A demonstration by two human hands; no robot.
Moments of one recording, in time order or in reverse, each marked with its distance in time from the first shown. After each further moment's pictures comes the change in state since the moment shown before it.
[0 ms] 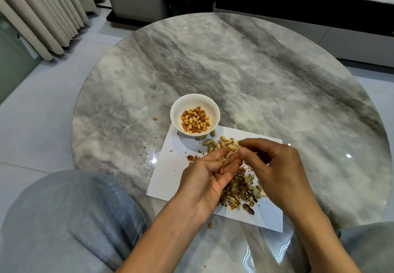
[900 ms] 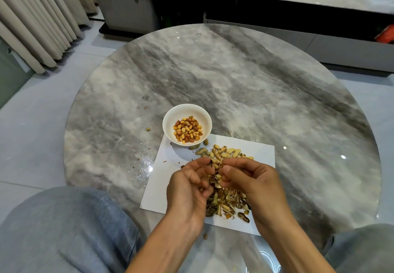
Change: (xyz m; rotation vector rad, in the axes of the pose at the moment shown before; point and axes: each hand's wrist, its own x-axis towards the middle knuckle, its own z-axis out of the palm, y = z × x) left_hand 0.002 -0.003 -0.008 0.175 0.103 0.253; right_hand -0.015 -0.011 0.021 0.698 -0.022 0.452
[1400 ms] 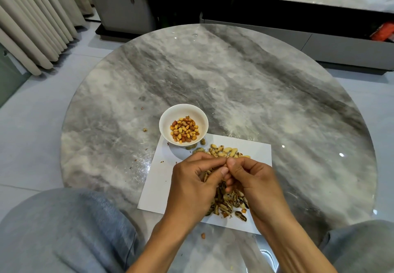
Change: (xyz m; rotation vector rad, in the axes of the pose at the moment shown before) left_hand 0.004 -0.002 -0.007 0.936 -0.198 0.787; right_hand 0.001 -0.003 -0.002 0.018 -0.018 0.004
